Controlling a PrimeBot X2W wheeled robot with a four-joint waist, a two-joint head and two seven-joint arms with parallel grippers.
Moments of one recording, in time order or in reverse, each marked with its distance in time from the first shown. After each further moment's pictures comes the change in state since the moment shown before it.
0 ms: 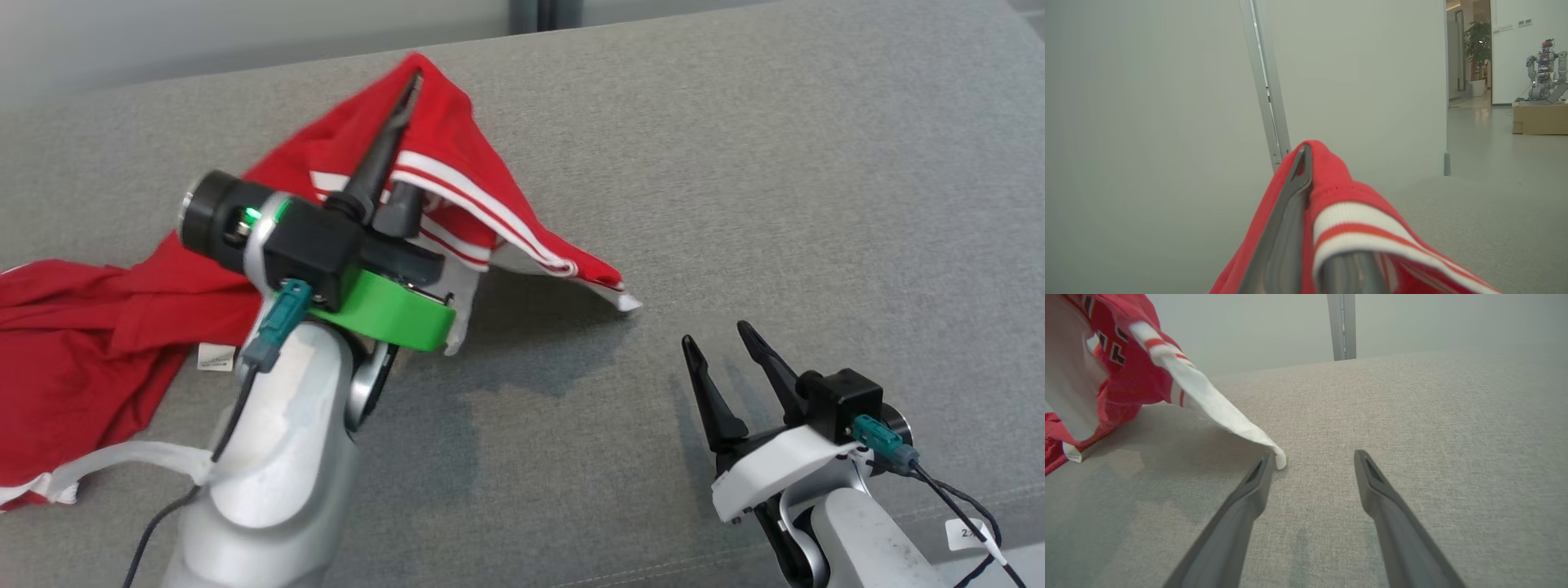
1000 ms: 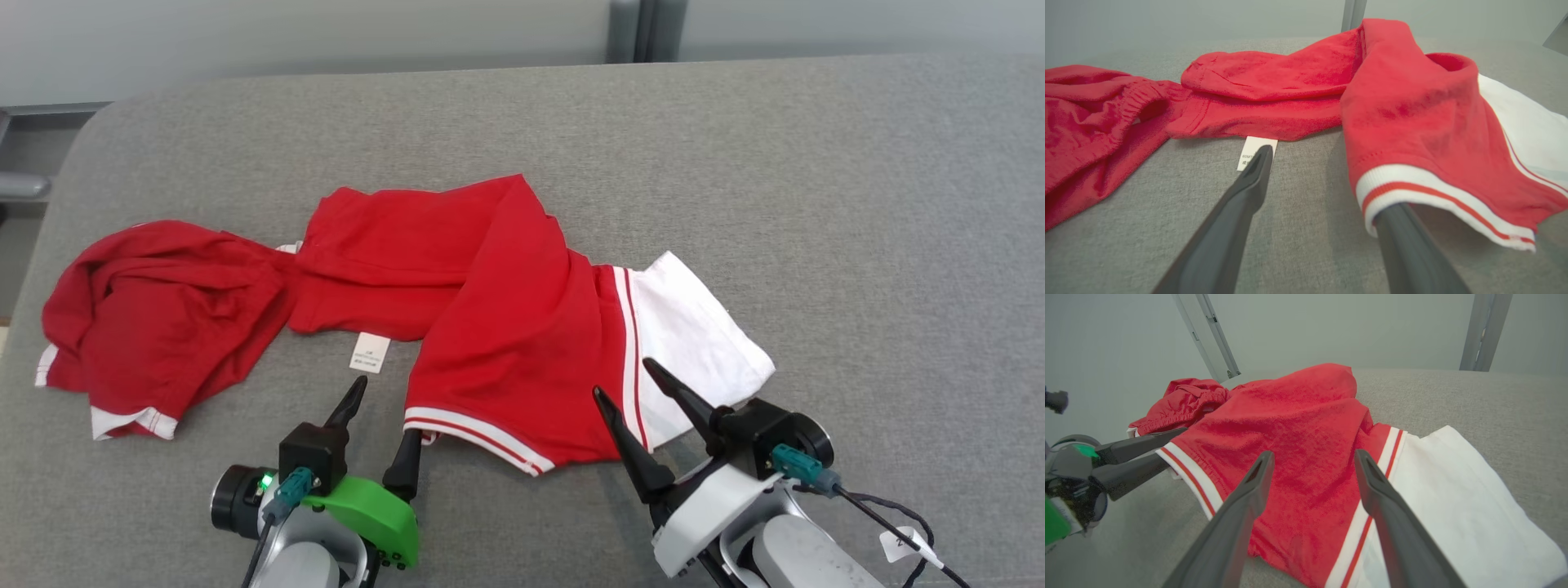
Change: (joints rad) left arm 0.338 -0.006 0.006 0.387 -0.099 0.010 0.000; right arm -0.015 -0.037 0.241 -0.057 0.063 0.000 0.000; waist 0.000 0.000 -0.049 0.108
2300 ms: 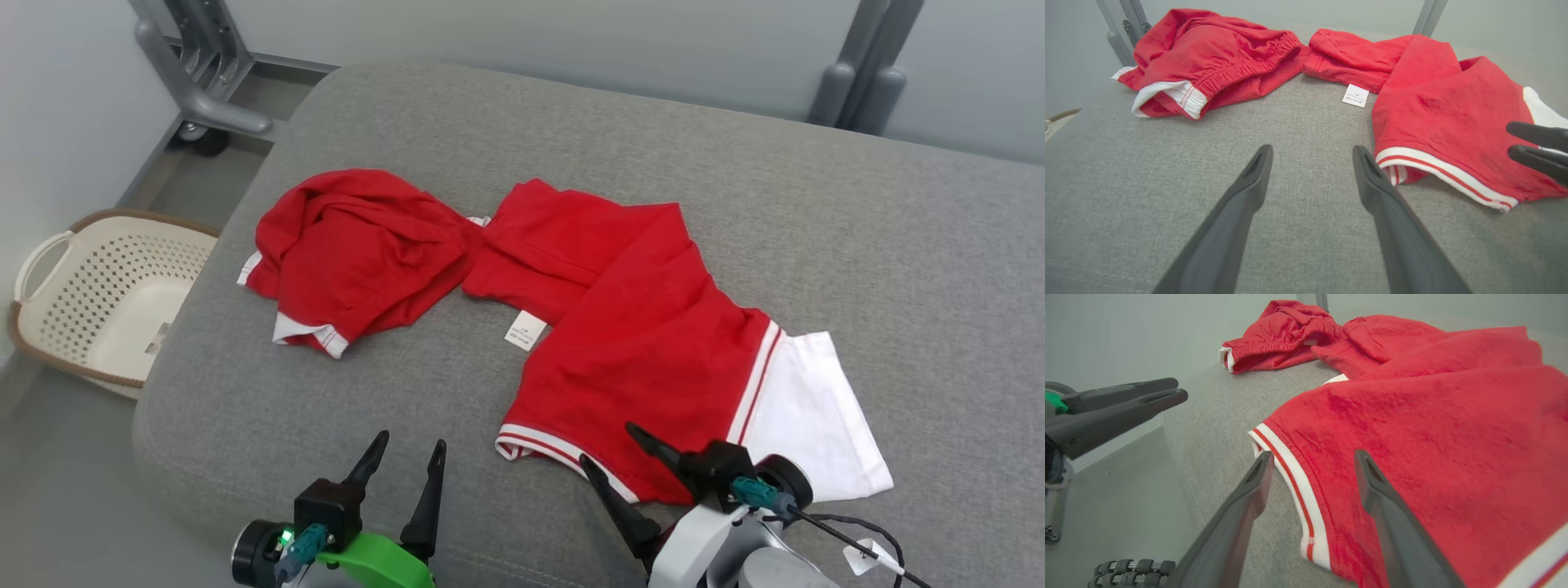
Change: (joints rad) left arm 0.142 -0.001 -0.025 -0.068 -0.032 -0.007 0.000; right arm -0.028 -0.025 0.162 0.207 0.040 0.000 0.000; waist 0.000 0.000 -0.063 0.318
